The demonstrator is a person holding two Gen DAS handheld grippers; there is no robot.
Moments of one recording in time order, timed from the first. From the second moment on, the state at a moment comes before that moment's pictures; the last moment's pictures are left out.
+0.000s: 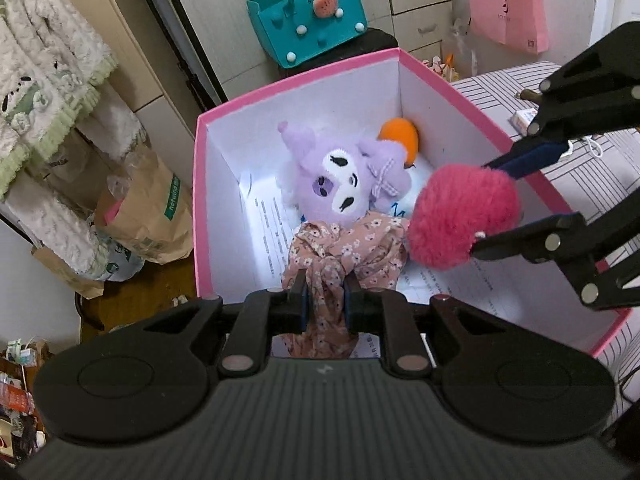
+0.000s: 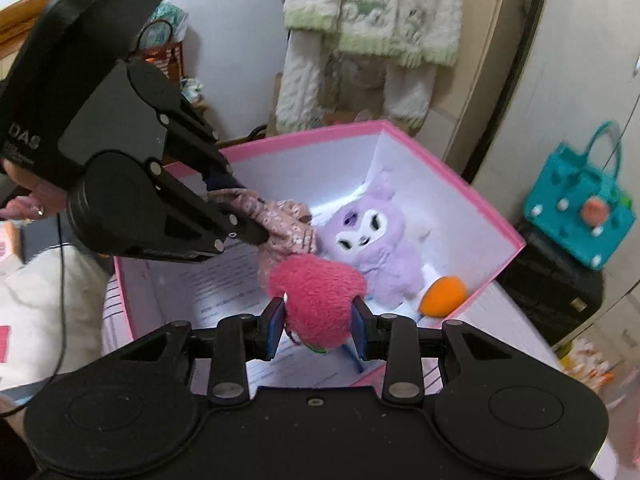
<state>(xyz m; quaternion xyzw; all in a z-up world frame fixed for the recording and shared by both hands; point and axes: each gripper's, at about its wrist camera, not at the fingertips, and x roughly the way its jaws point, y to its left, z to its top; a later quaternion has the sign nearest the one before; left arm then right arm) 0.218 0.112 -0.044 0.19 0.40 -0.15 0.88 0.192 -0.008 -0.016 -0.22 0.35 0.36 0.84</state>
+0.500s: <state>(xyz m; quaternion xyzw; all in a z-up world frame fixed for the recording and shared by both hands) 0.213 0.114 -0.043 0.15 0.39 -0.14 0.90 0.212 0.010 -0.030 -0.25 0.40 0.37 0.80</state>
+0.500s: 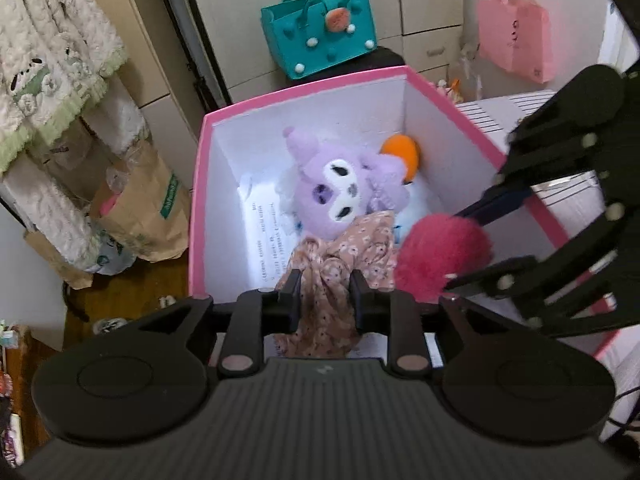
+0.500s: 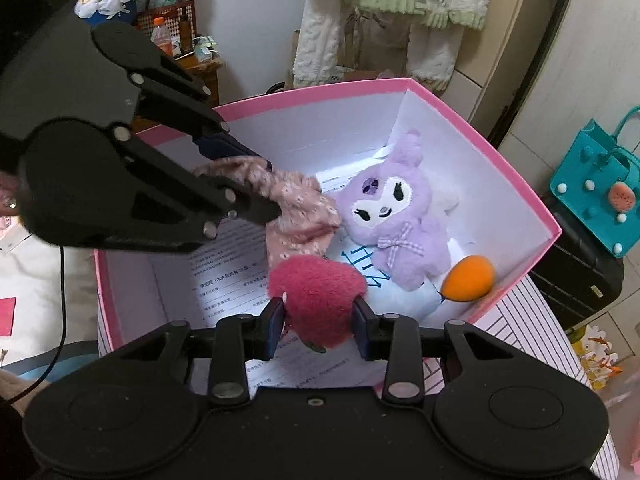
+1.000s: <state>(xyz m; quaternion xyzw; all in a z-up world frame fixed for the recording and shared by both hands) 0.199 0.123 -0.027 0.11 0.38 -0.15 0.90 0.201 -0.022 -0.007 -0.16 0.38 0.34 0.84</state>
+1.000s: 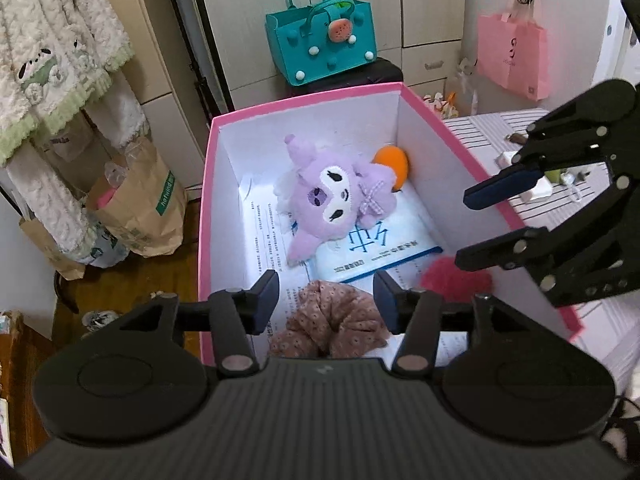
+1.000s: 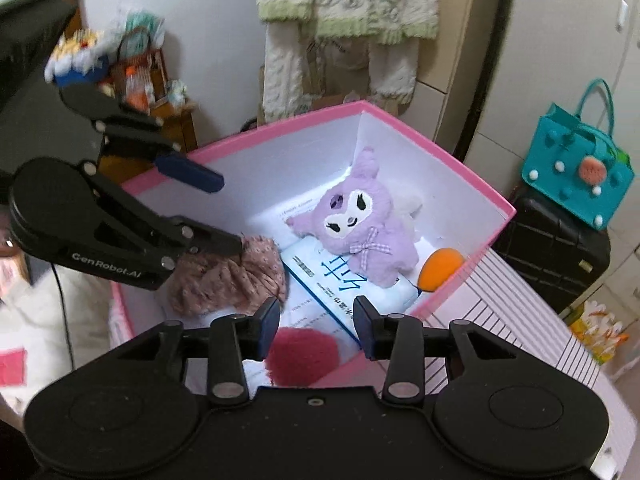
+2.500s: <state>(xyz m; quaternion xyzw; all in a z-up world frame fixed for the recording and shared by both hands) 0.027 0.047 0.019 0.20 0.36 -0.26 0.88 0.014 -0.157 0.032 -0.05 0.32 0.31 0.89</state>
